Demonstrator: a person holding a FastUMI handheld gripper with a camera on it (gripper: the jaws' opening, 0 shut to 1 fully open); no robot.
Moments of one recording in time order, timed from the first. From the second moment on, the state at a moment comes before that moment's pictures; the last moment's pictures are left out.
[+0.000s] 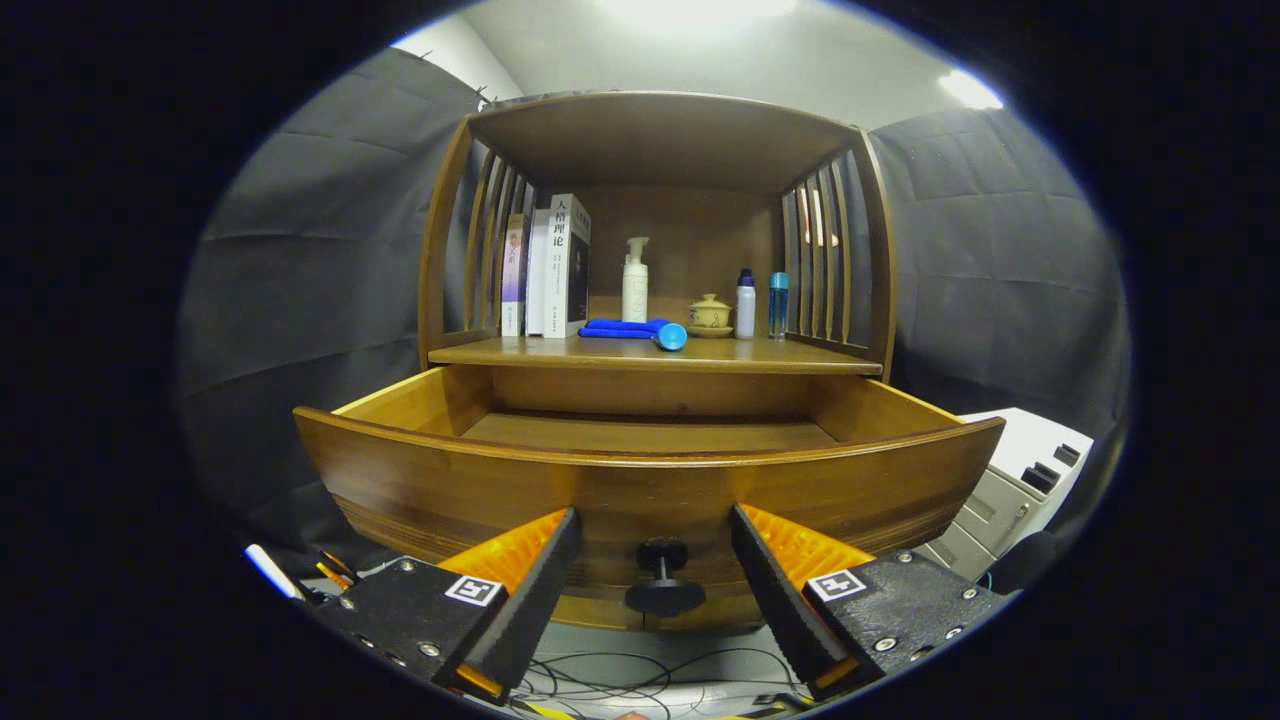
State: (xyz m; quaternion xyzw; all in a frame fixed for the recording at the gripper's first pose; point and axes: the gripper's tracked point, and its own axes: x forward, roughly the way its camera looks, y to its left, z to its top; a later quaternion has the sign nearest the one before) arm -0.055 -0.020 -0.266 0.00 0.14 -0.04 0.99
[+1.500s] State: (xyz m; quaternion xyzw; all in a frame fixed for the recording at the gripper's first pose) arm 0.115 -0.027 -0.277 0.00 0.11 -0.05 0.99
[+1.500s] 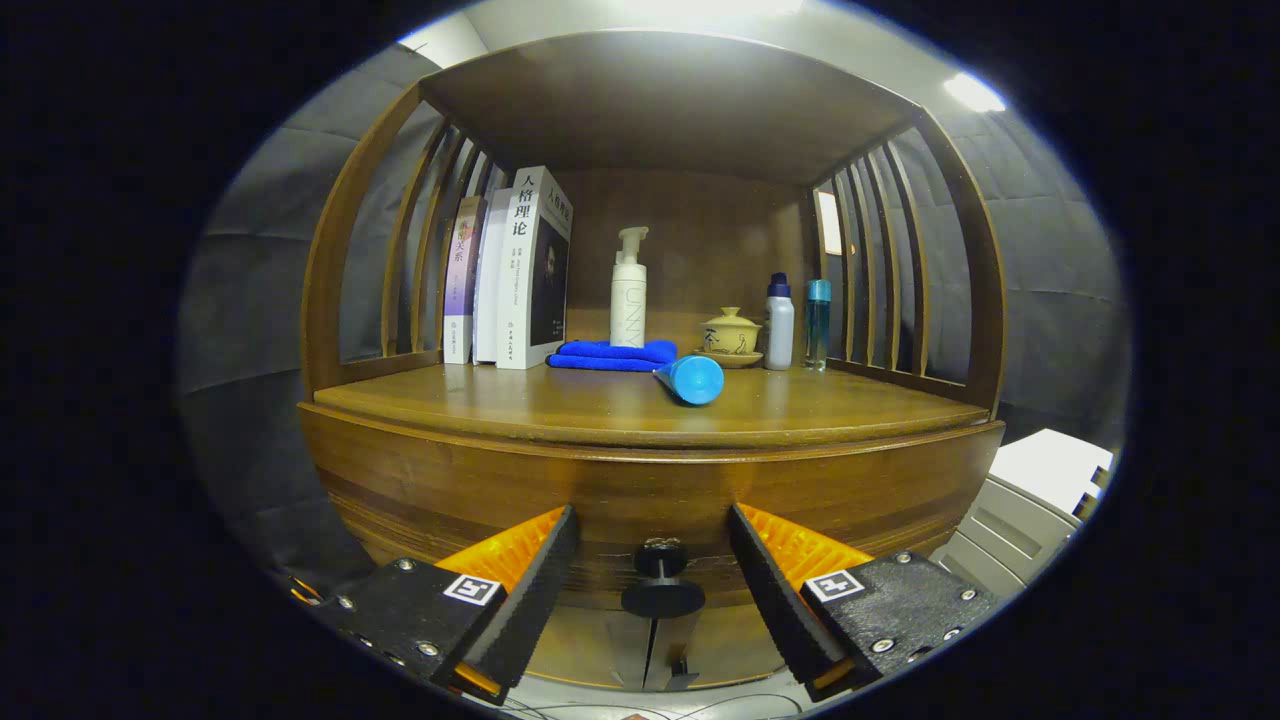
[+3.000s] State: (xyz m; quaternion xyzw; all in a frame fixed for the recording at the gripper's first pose) arm 0.022 -0.086 0.004 -0.05 -0.02 -0.01 1.00
